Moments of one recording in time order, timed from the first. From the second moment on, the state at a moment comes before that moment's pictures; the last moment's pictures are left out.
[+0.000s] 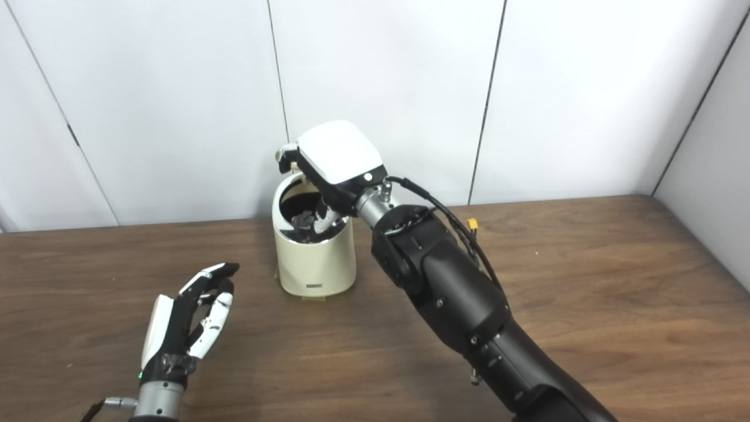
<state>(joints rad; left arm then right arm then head) -0.11 0.09 -0.08 -0.01 0.45 -0.07 0.14 -0.77 -0.18 0.43 0.04 -1.12 0.13 0.18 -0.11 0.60</state>
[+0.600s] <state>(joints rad) -0.11 0.09 -0.09 -0.01 0.45 -0.07 0.14 -0.73 -0.18 0.39 0.08 -1.05 0.04 -0.03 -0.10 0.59</state>
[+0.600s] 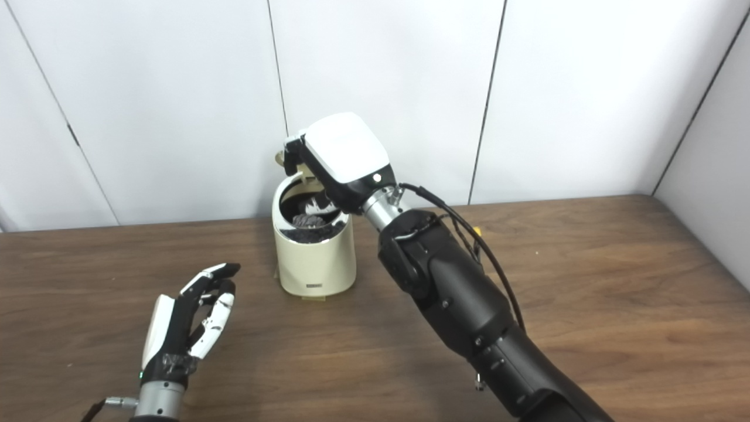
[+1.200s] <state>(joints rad) -0.12 0.09 -0.06 0.01 0.42 -0.13 0.17 -0.37 -0.17 0.19 -0.02 -0.79 -0.02 -0.20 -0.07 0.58</state>
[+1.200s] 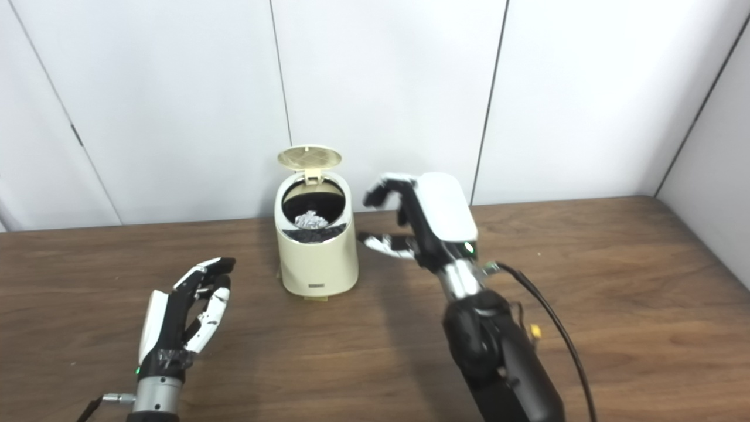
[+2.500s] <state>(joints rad) -0.79 0.42 -0.21 -0.20 0.64 0.39 -0.38 -0.21 -0.15 0.23 0.15 -0.74 -0.08 -0.29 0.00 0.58</state>
